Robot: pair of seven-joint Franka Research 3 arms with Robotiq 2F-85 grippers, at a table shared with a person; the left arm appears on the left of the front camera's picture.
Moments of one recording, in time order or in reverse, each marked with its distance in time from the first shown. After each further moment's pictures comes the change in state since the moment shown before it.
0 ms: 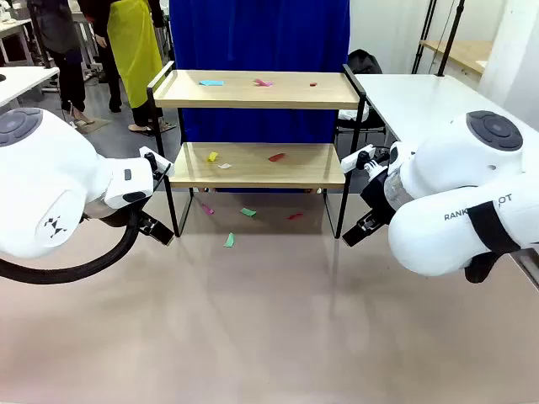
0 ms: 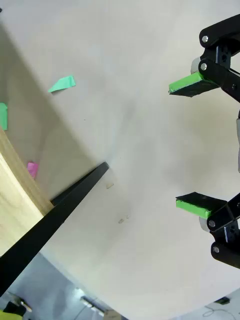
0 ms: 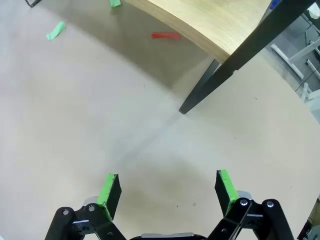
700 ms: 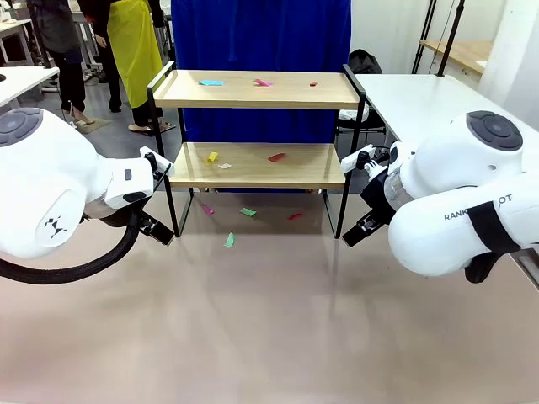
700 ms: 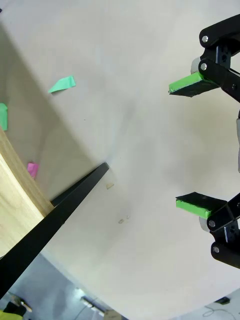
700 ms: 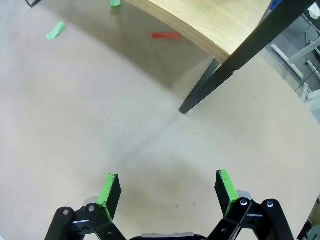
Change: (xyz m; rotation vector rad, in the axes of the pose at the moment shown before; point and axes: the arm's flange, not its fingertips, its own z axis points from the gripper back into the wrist) left arm 0.000 -0.001 0.000 0.000 0.000 -0.001; right arm 0.000 0.000 0.000 0.000 0.000 0.001
